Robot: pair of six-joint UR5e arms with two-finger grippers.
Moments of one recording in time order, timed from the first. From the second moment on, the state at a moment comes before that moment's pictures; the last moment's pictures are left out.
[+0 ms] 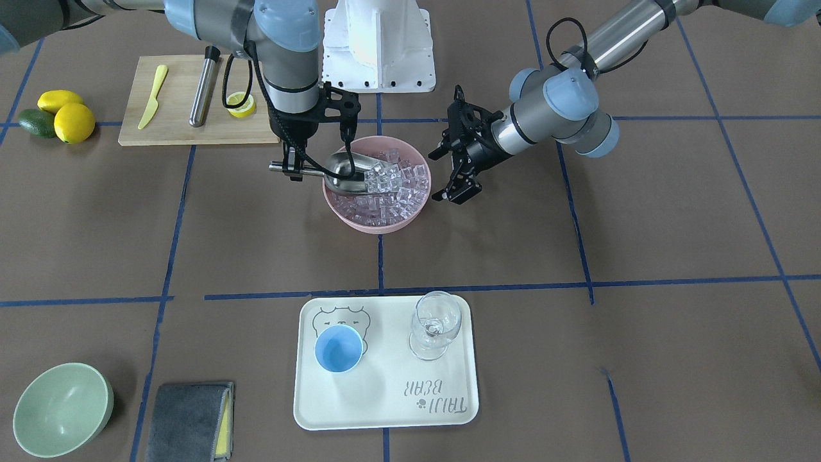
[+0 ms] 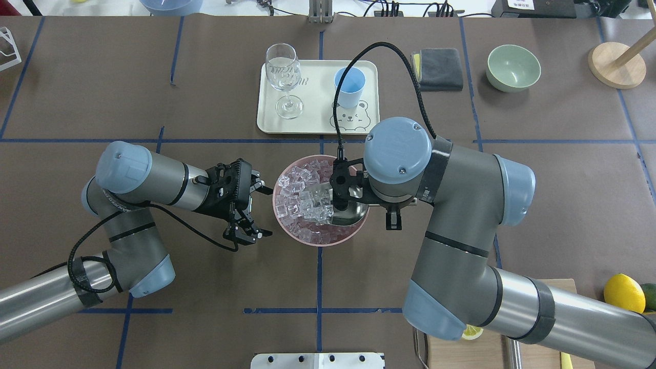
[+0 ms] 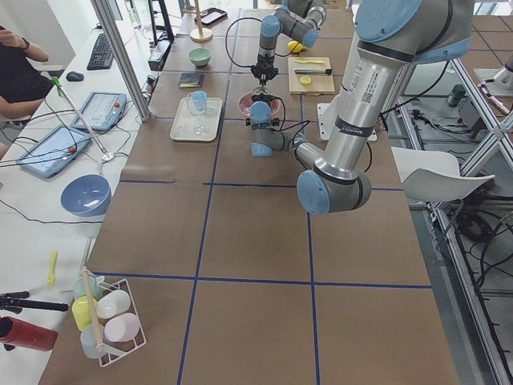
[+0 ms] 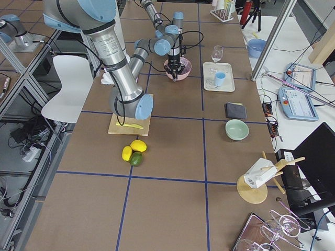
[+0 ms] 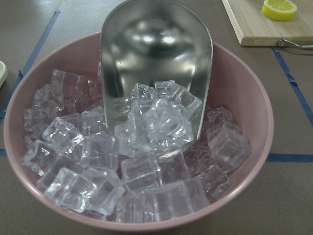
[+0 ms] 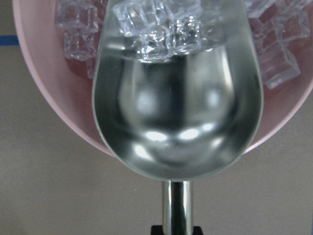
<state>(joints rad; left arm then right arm) -0.56 -2.02 -1.47 -2.69 -2.12 0.06 0.50 -0.96 1.87 -1.85 1.78 -0.34</state>
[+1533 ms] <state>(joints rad) -0.67 -1.97 -1.53 -2.57 -2.12 0.05 0.80 -1.10 1.94 -1.55 2.25 -0.25</state>
